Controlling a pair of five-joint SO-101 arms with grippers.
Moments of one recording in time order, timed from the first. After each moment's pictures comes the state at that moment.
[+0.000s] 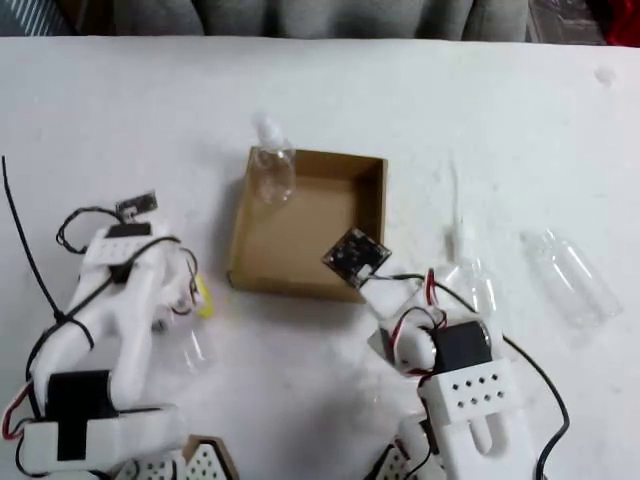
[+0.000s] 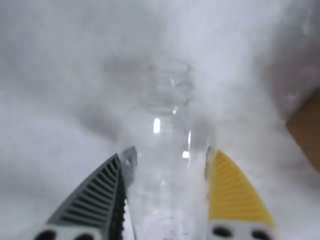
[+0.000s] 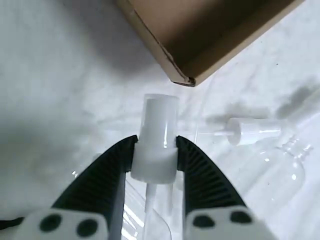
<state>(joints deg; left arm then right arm) -10.2 -8.7 46.2 67.5 19.9 -17.4 -61.6 61.5 75.3 35.7</state>
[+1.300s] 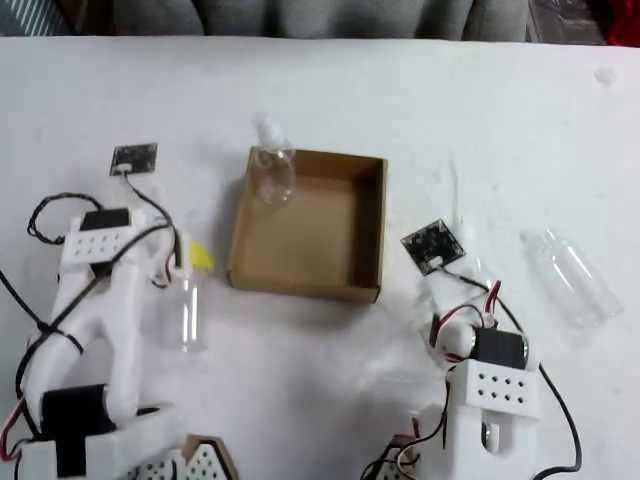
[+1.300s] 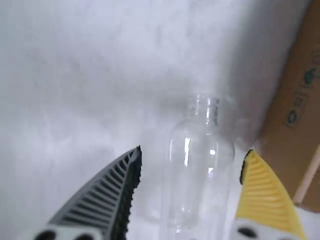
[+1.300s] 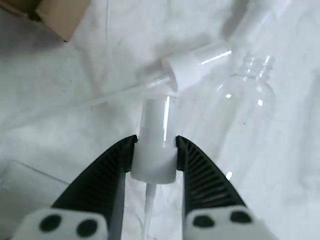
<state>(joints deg) -13.2 -10.7 38.8 61.2 2.6 6.9 -61.7 71.8 63.3 39.3</state>
